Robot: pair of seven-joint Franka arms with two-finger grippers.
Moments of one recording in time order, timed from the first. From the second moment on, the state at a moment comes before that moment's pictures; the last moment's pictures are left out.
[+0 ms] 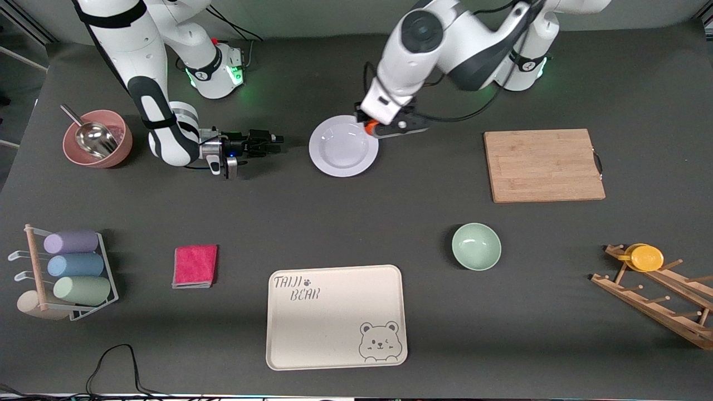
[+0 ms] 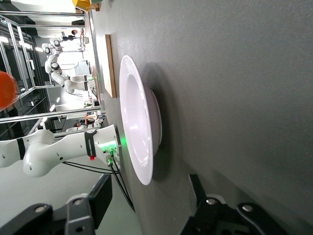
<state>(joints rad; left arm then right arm) -0.31 0.22 -0.63 -1.94 -0.17 2.17 -1.08 0.53 0.36 -0.39 -2.65 1.52 1.81 -1.32</state>
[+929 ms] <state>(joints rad) -0.50 0.62 -0.58 -1.92 0.20 2.47 -1.41 0.51 0.42 -0.40 -2.64 1.53 1.80 -1.40</state>
